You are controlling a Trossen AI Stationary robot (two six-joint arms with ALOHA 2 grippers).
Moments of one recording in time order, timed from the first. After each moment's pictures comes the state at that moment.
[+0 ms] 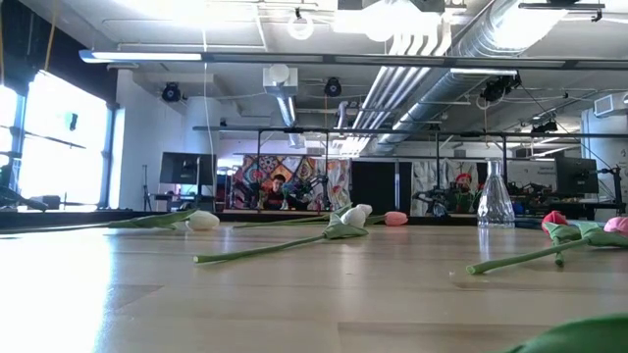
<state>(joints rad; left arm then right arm) -0.65 0.38 0.67 -0.38 0.33 -0.27 0.27 1.52 1.47 -0.44 0.59 0.99</state>
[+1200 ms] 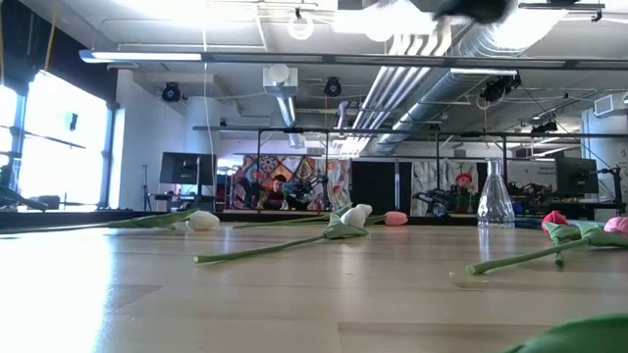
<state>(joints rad) -0.65 0.27 0.76 -0.36 -0.14 -0.42 0.30 1.52 1.47 -0.98 0.46 1.54</state>
